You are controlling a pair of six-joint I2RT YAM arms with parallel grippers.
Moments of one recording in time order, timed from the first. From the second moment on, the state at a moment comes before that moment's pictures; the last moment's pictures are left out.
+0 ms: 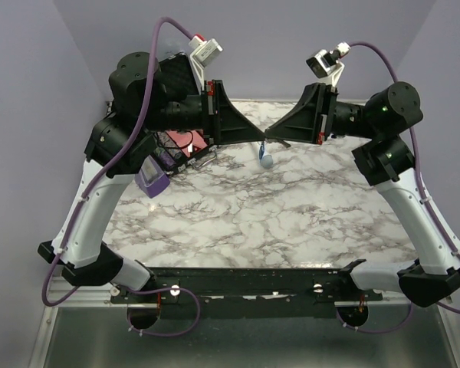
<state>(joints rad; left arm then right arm) -0.64 1.46 2.15 -0.66 0.90 -0.72 0.52 1.27 1.61 0.08 -1.03 1.20</state>
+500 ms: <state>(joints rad) -0.75 1.42 2.15 -0.63 0.52 -0.84 0.51 1.24 1.55 0.24 -0.85 1.27</state>
